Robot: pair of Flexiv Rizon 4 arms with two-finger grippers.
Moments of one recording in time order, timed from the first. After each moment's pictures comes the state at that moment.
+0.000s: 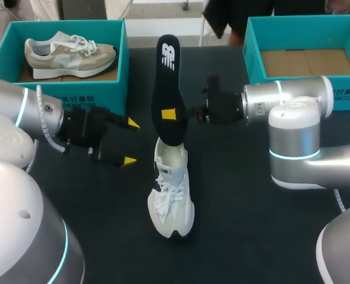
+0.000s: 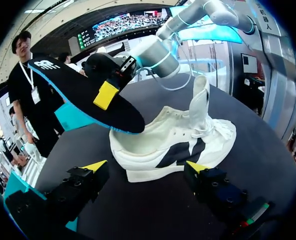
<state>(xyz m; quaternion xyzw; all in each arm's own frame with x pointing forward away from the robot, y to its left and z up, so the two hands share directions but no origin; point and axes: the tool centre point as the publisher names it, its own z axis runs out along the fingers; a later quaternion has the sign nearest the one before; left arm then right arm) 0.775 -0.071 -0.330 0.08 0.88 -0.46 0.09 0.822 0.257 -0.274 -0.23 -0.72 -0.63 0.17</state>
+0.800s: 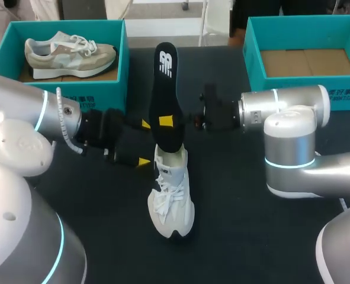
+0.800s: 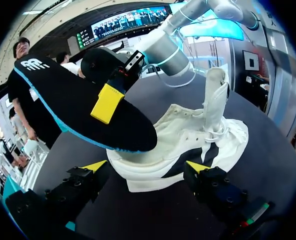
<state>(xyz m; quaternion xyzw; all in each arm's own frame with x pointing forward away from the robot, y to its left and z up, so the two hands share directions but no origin) 0.779 -0.102 -0.348 0.08 0.88 -0.45 0.09 0.814 0.262 -0.289 -0.24 -0.72 -0.63 0.17</state>
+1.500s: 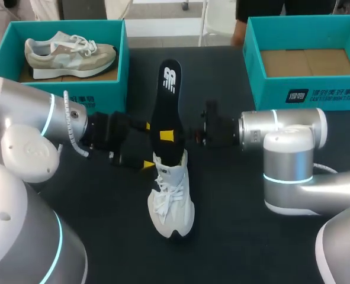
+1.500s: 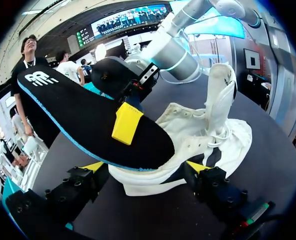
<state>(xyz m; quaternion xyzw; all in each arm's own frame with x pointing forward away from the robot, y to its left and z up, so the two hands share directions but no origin) 0.777 -0.112 -0.352 0.07 0.89 -0.45 0.10 0.793 0.263 -0.320 -0.25 -0.70 -0.65 0.18</state>
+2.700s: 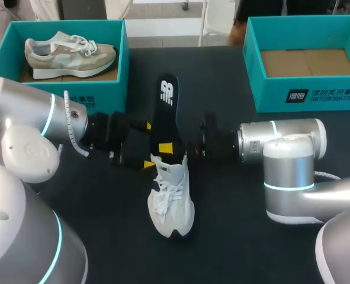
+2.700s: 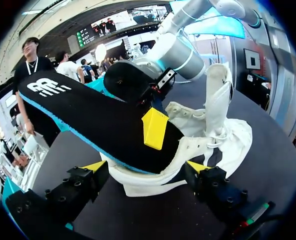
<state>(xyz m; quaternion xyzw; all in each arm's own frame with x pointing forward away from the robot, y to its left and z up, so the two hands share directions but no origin) 0.778 -0.112 -0.353 0.07 0.89 -0.45 0.10 0.768 0.267 -0.332 -0.27 -0.69 -0.64 0.20</state>
